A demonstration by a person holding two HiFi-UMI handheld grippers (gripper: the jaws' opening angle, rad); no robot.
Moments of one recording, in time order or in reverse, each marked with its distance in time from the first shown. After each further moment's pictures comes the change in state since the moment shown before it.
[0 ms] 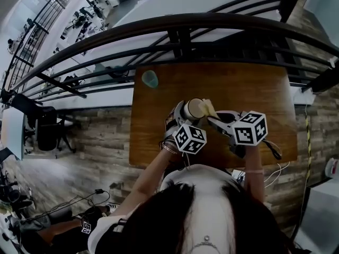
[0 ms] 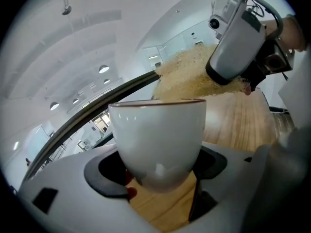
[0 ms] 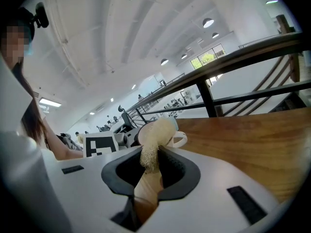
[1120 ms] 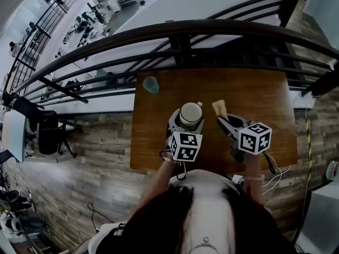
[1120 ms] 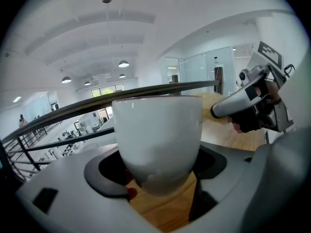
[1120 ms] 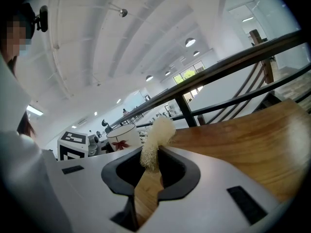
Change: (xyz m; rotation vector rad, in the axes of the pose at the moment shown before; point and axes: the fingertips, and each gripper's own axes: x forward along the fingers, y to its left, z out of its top) left arm -0.031 0.013 0.017 -0.351 -0.093 -0.020; right arm -0.031 -0.039 0.005 0.071 -0.200 -0.192
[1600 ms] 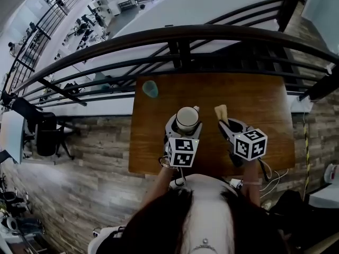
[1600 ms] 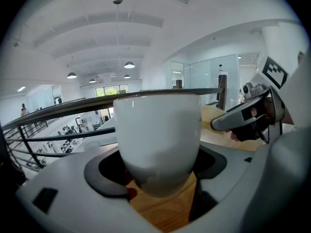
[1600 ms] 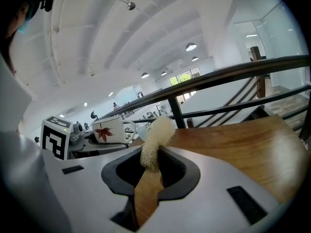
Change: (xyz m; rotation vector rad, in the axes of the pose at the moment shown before) left arm -0.016 0.000 0.009 -0.084 -0.034 0.009; right arm -0.010 -0.016 -0.007 -0.090 0.021 -0.143
